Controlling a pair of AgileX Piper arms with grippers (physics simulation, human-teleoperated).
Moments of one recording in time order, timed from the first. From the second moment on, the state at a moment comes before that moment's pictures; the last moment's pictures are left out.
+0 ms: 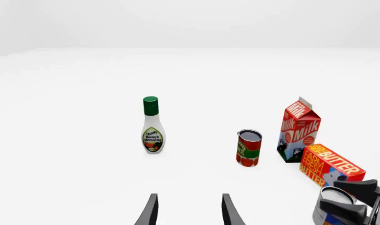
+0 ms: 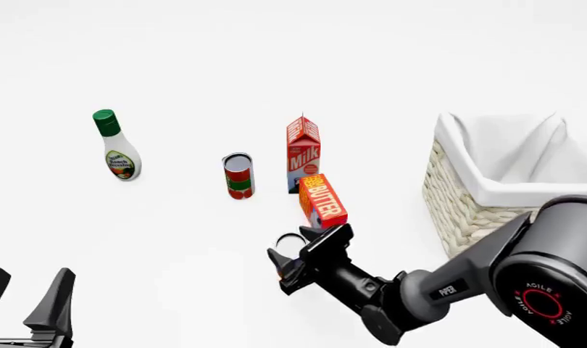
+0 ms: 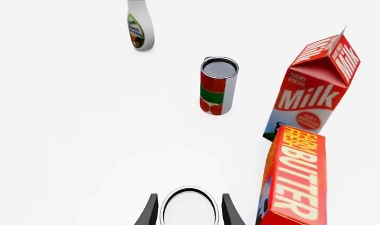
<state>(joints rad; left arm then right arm) 0.00 0.00 0.00 0.00 0.00 0.73 2.01 -0.66 -0.99 0.01</state>
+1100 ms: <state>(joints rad) 0.00 0.00 0.00 0.00 0.00 0.74 2.10 -0.72 -0.99 0.01</state>
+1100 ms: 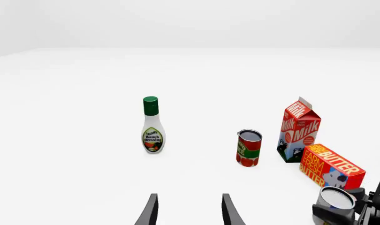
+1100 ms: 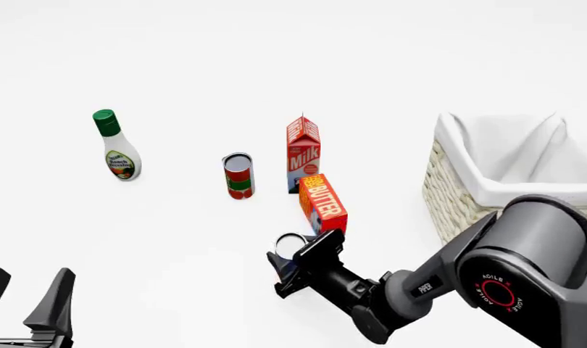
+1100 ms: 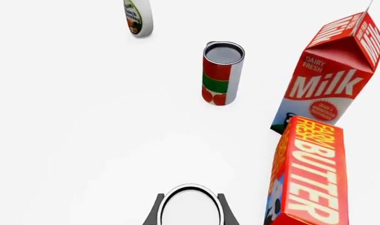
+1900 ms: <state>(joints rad) 0.00 0.00 0.00 0.00 0.00 0.77 1.85 -0.58 -0.97 0.00</state>
